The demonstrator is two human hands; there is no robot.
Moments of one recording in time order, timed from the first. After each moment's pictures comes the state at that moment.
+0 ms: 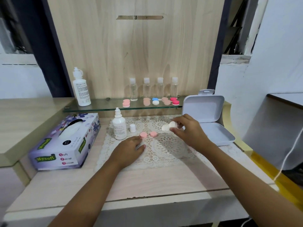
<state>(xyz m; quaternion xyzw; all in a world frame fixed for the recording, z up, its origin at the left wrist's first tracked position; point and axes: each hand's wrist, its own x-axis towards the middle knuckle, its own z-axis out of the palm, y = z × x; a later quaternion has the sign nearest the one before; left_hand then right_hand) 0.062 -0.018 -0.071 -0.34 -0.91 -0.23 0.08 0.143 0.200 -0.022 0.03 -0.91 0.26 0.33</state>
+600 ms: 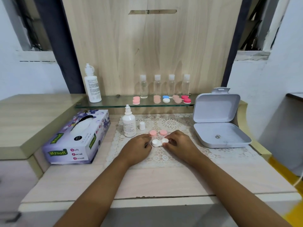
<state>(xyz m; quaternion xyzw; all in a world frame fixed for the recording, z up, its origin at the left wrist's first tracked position) 0.061 -0.019 -0.069 -0.35 -0.90 -0.25 0.08 0.123 0.156 -0.065 0.01 -0.94 0.28 0.20</state>
